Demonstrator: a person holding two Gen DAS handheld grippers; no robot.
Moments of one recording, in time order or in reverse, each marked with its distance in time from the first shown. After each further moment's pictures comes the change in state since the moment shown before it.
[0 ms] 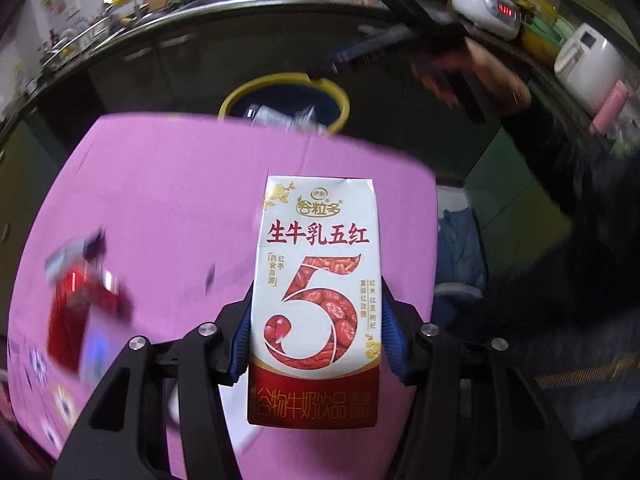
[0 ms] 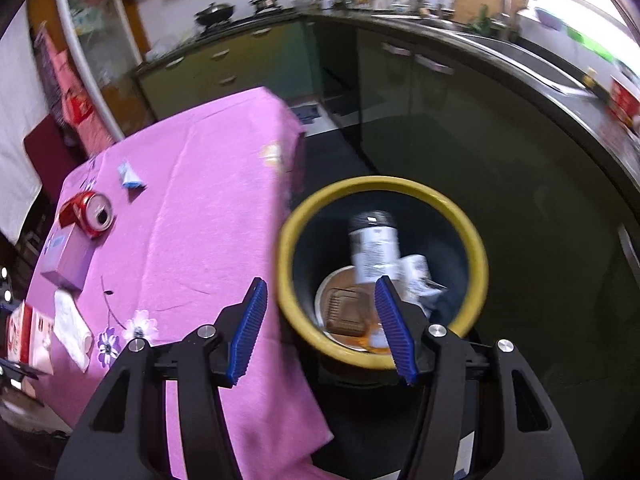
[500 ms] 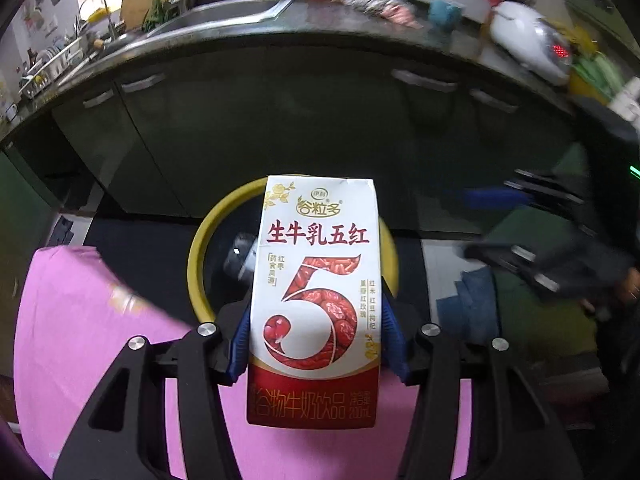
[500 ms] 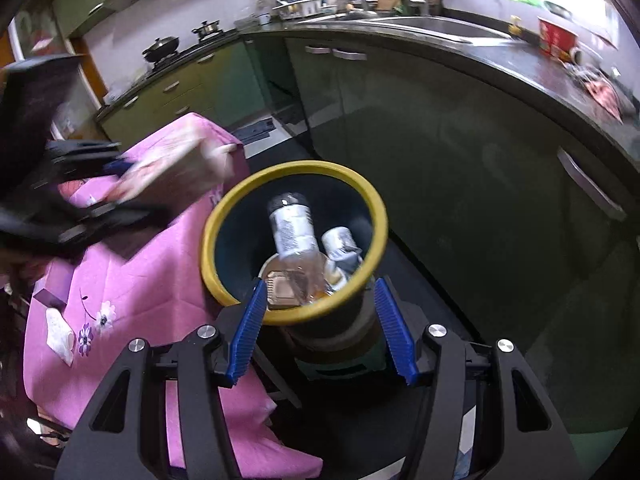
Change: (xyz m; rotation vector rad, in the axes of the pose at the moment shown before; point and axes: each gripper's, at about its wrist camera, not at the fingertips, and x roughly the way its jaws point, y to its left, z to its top) left arm 0.150 0.031 0.225 -0.017 -0.013 0.026; right arm -0.042 -0.093 -0.045 0.184 -0.036 -0.054
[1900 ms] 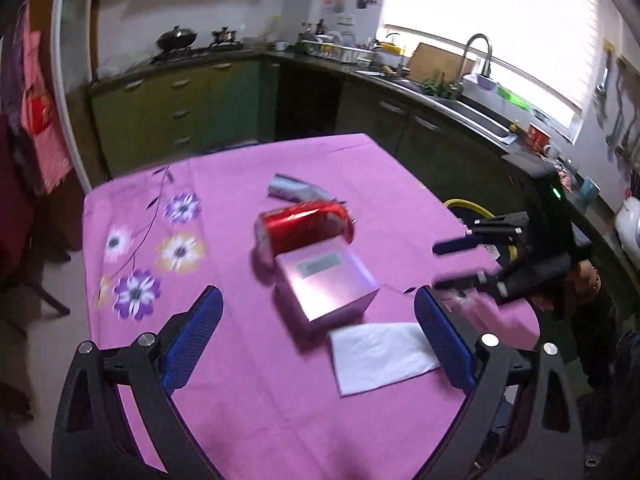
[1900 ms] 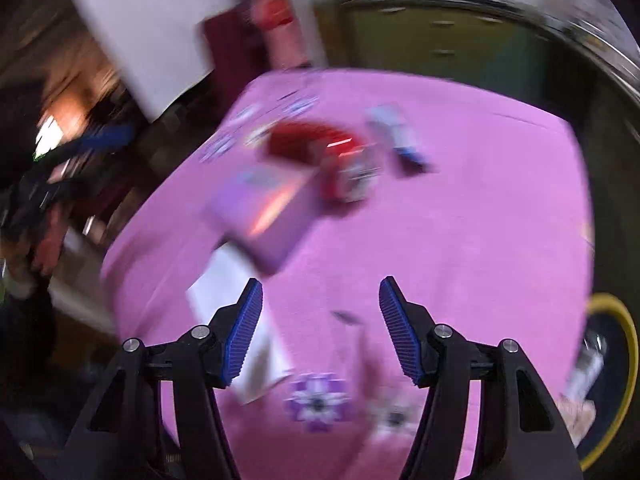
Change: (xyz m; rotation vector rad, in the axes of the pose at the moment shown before) left arm -0.266 0.047 -0.364 -0.740 -0.343 0.437; right arm 0.070 0.350 -0.013 -0.760 0.255 0.588
